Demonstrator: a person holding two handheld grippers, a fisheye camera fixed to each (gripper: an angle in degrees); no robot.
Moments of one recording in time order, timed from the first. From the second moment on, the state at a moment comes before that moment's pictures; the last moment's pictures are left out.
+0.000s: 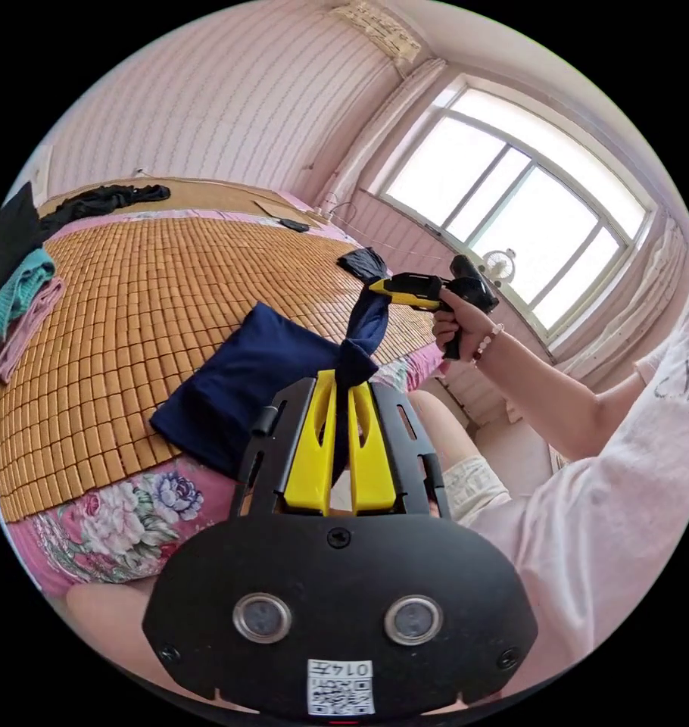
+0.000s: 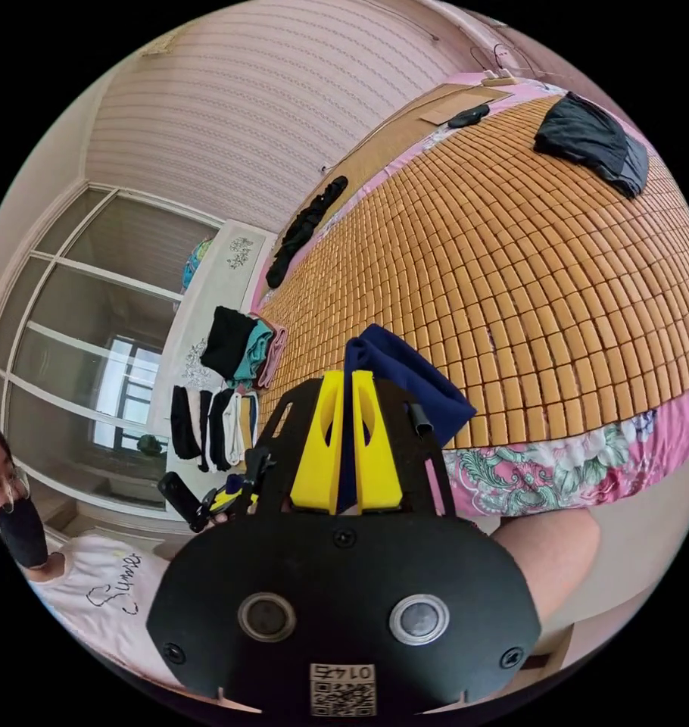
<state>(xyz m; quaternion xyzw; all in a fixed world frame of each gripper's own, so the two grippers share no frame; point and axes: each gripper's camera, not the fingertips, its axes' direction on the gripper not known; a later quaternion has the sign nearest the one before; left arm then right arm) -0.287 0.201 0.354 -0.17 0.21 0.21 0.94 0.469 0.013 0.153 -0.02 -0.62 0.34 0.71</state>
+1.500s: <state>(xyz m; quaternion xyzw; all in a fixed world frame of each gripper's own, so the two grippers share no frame) -0.342 0.293 0.243 -0.11 0.06 0.25 0.96 0.355 -0.082 0.005 0.09 -0.54 0.07 0.84</state>
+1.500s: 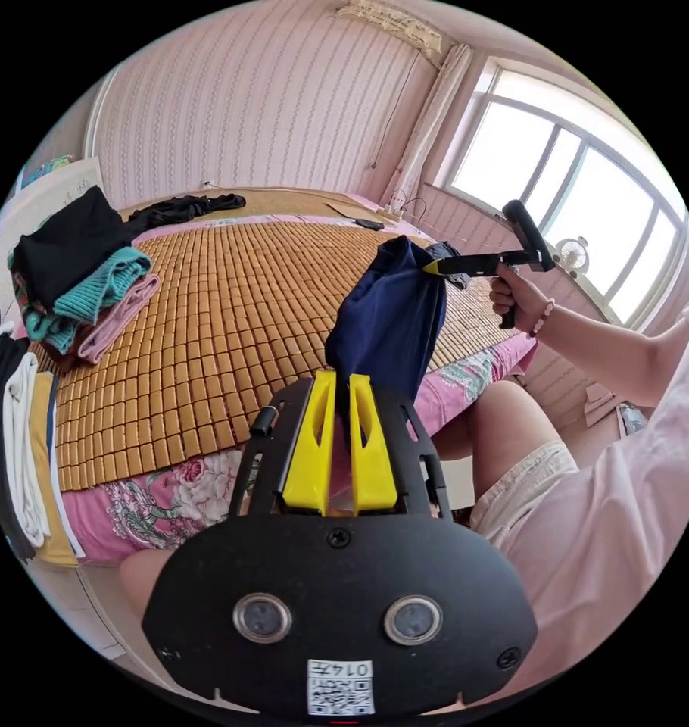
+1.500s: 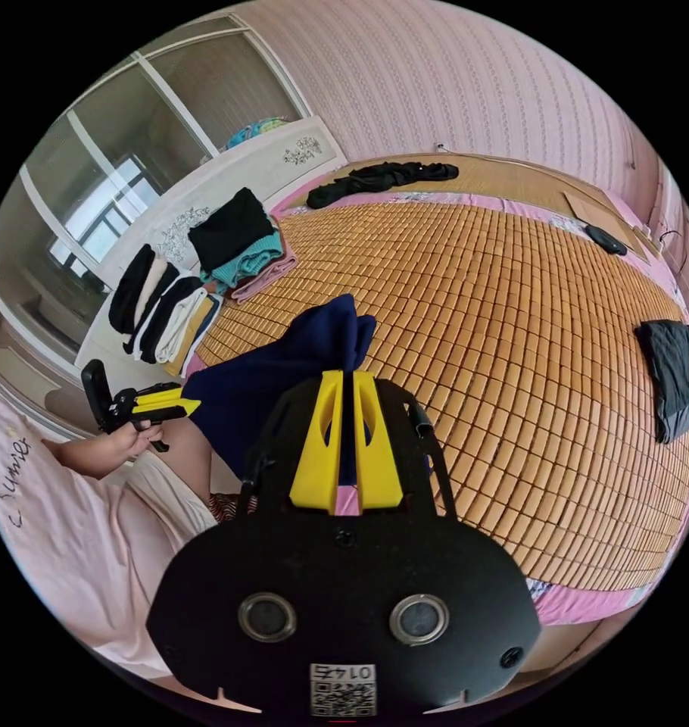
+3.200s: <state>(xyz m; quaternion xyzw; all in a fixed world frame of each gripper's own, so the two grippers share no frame) -0.175 0.517 0.069 0.17 0.05 0.45 0.88 0.412 0.386 -0.068 0.03 -0.31 0.35 0.88</state>
